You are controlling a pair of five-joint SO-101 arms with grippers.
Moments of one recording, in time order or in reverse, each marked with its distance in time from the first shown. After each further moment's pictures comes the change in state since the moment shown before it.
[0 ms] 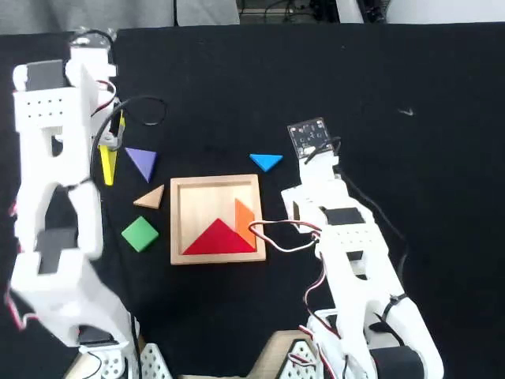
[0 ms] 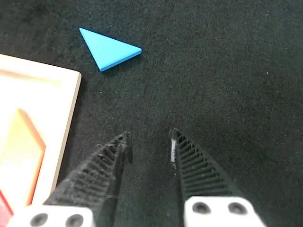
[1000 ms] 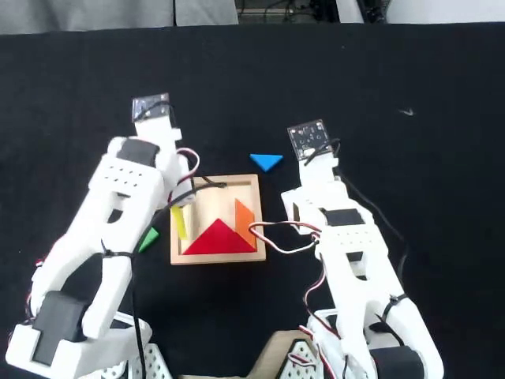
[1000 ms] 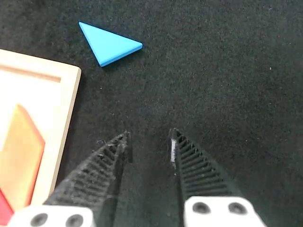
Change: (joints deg) left arm 20.8 -23.5 52.9 -27.1 33.7; right arm 0.0 0.0 0.7 0.0 0.0
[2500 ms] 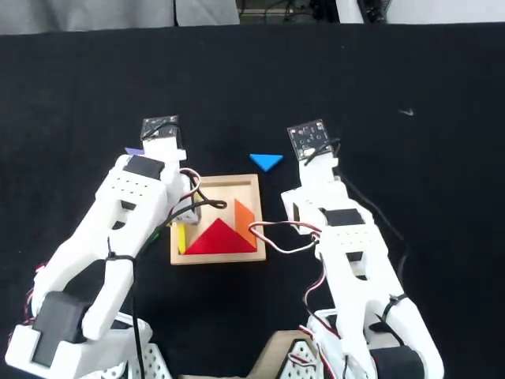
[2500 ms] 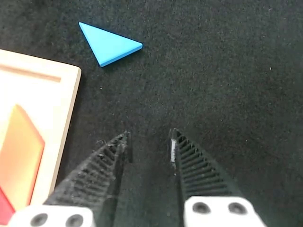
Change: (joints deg) left arm 0.5 -0.1 9.8 -5.3 -3.4; right arm 0.0 0.0 0.0 0.0 0.0
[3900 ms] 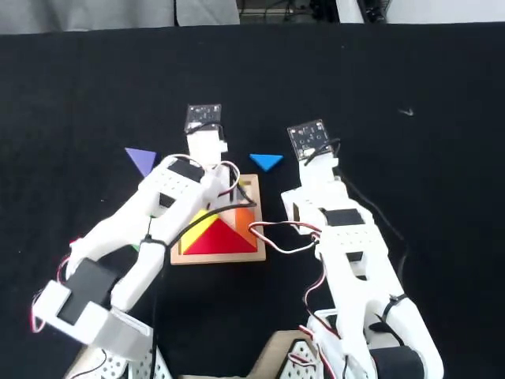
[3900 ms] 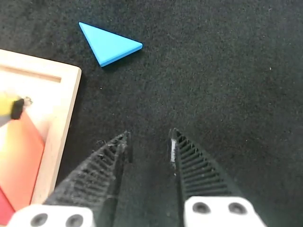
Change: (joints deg) left arm 8.8 13.6 -3.5 -24.5 1.4; right arm 0.0 0.0 0.0 0.0 0.0
